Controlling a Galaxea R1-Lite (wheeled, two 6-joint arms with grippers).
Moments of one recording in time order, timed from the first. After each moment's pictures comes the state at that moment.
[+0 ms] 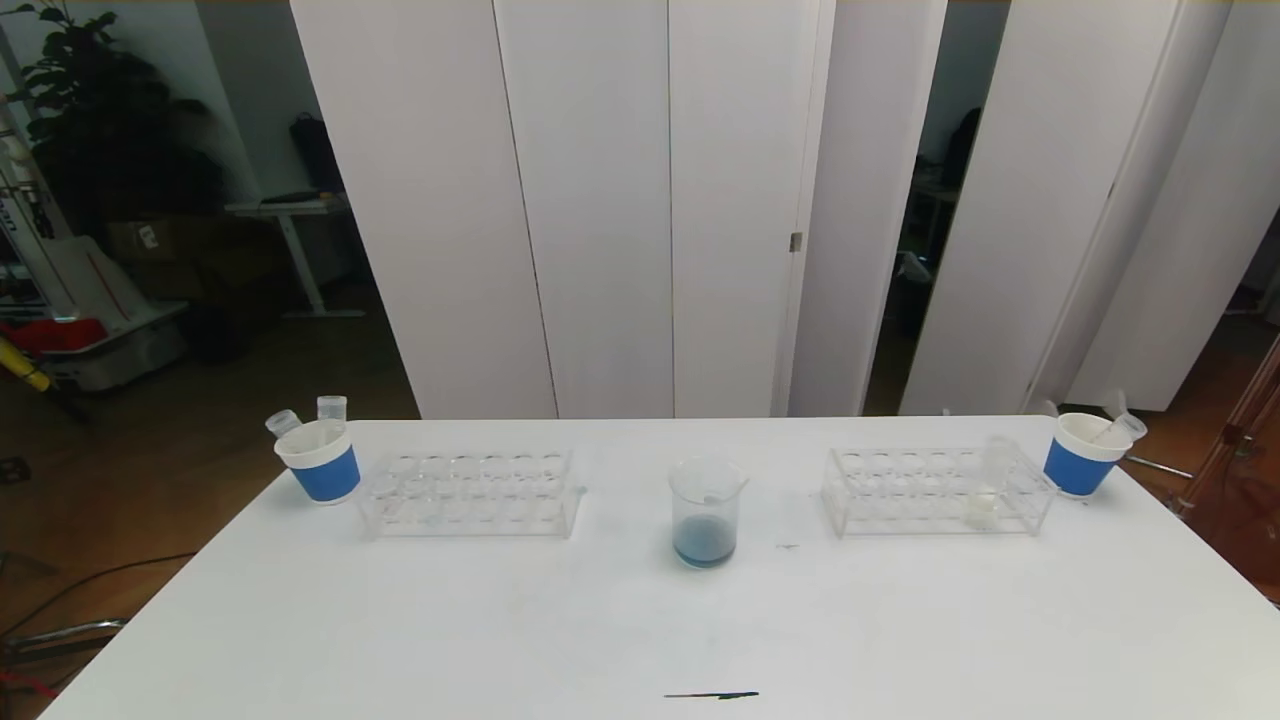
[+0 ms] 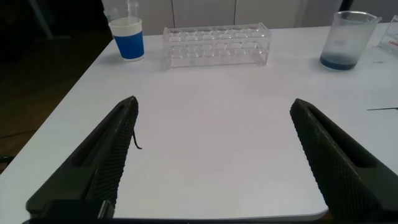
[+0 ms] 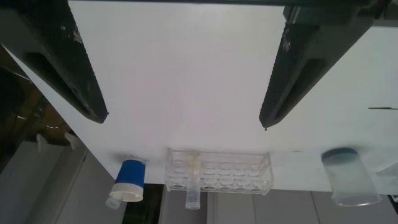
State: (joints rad) left arm 0.00 0.00 0.00 0.00 -0.02 0.02; right arm 0.00 0.00 0.00 0.00 0.00 -0.01
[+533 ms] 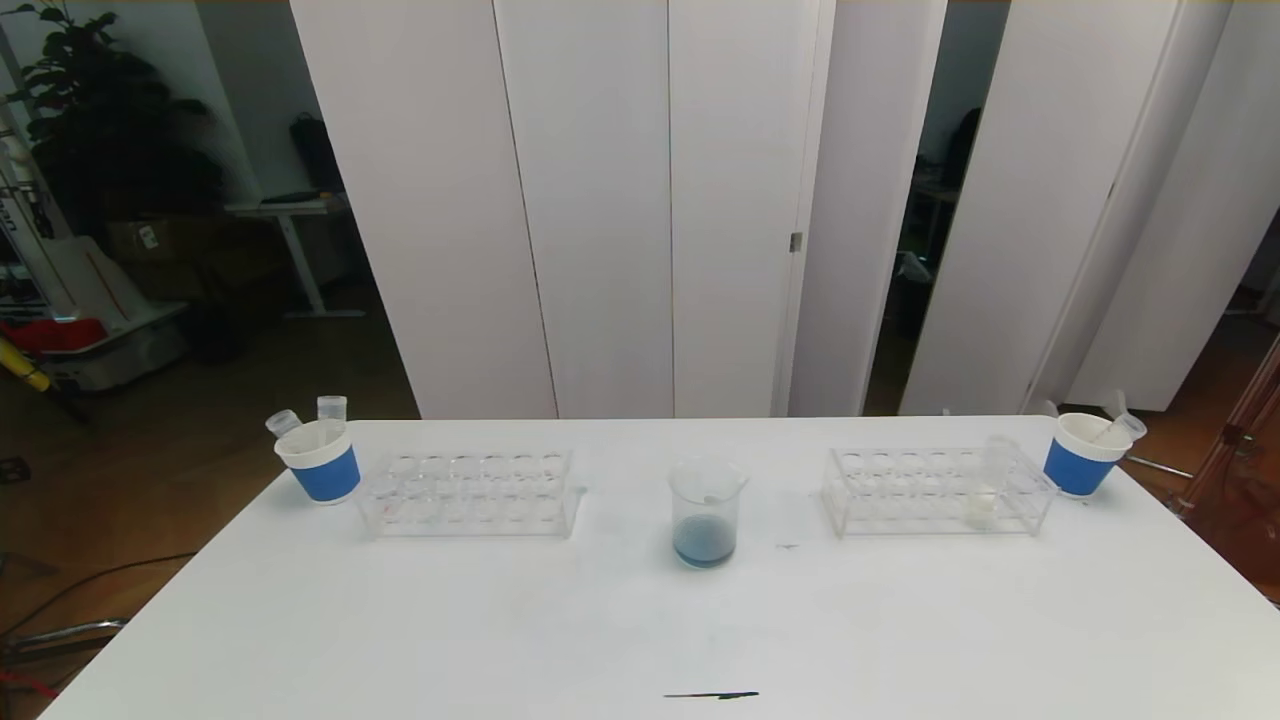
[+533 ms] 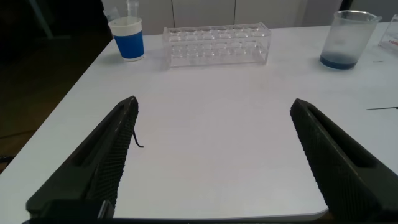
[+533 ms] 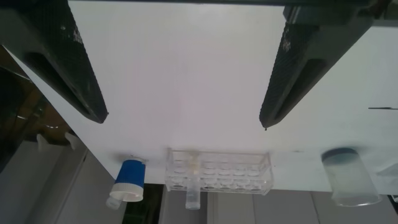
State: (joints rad) left arm 0.00 0.00 0.00 0.00 -0.02 0.02; right arm 0.00 0.00 0.00 0.00 0.00 -0.01
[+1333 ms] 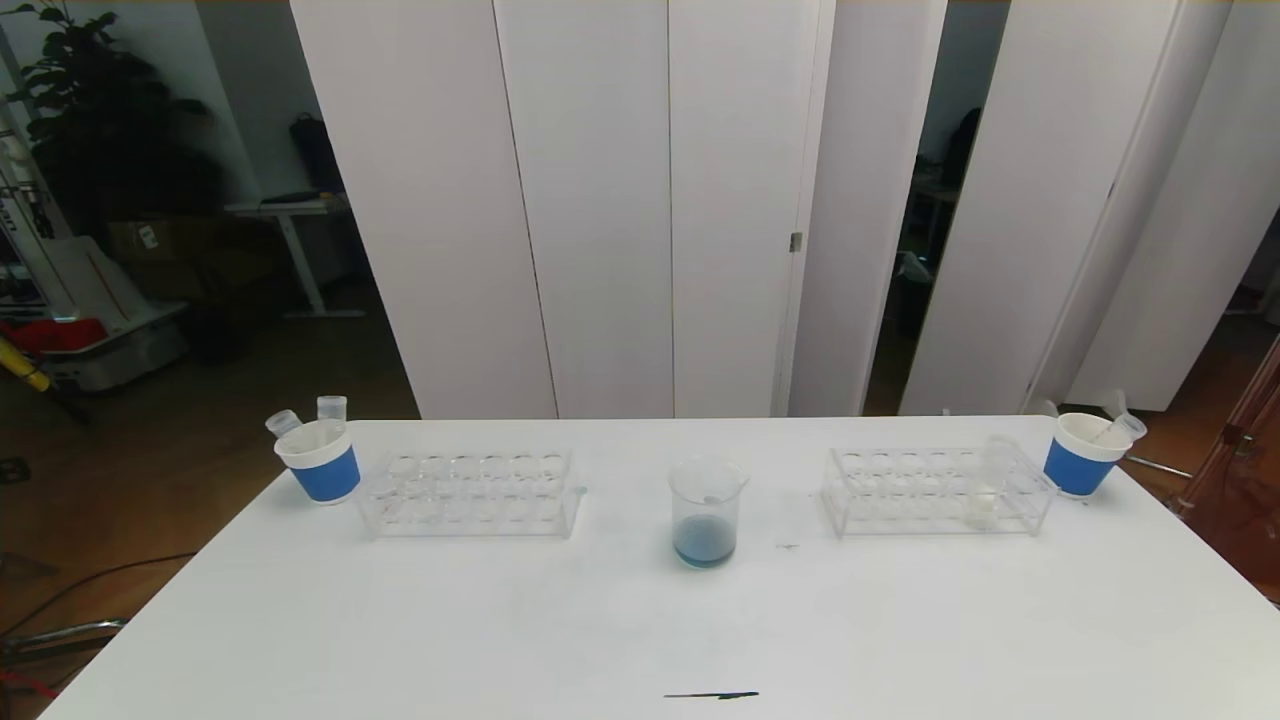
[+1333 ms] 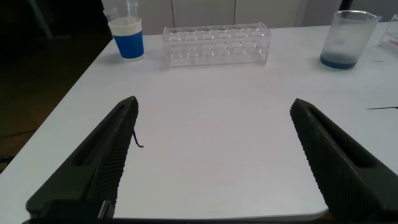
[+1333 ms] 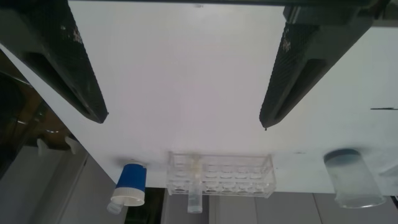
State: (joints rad) left arm 0.00 0.00 0.00 0.00 -0.02 0.02; right arm 0.00 0.00 0.00 0.01 -0.01 0.00
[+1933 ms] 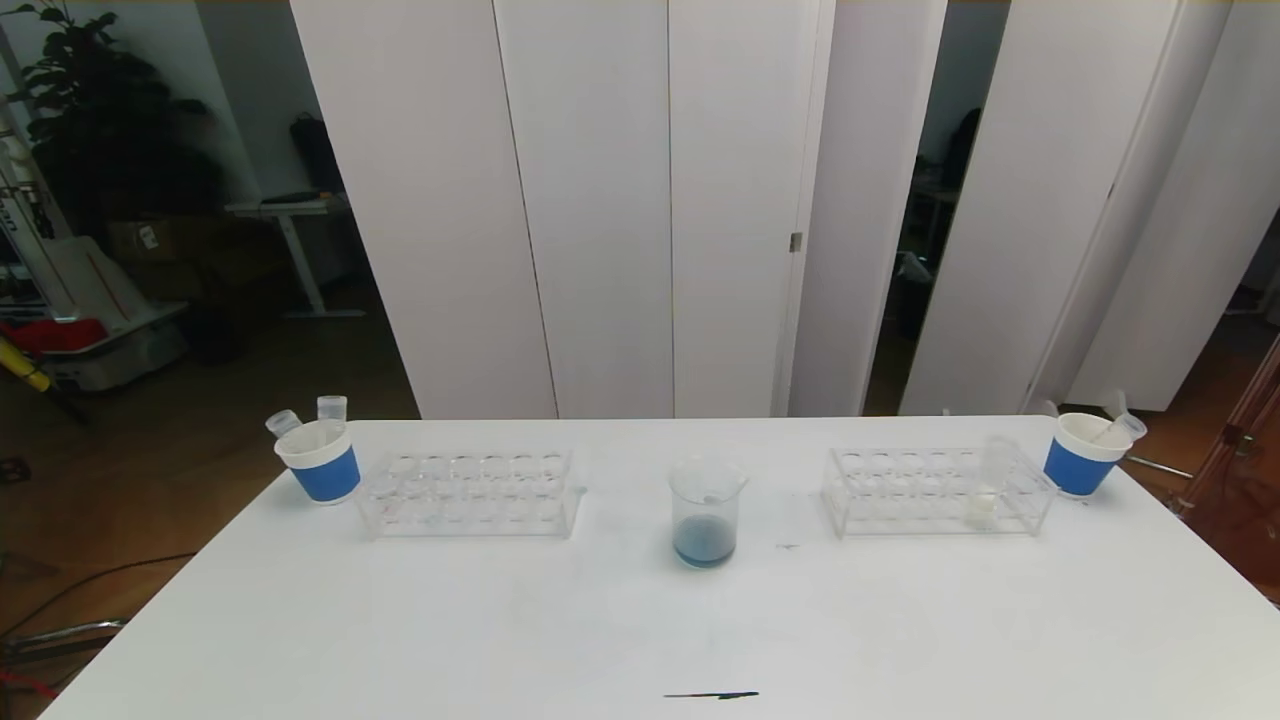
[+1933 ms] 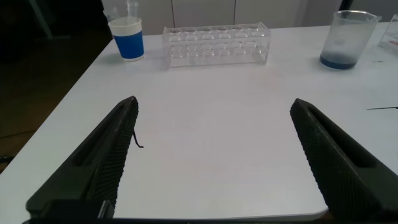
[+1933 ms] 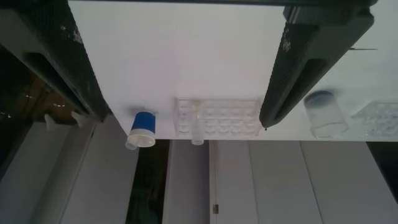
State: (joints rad) left arm 0.00 0.00 0.00 0.00 -0.02 0.02; right arm -0.01 0.27 -0.45 0.11 -0.01 0.02
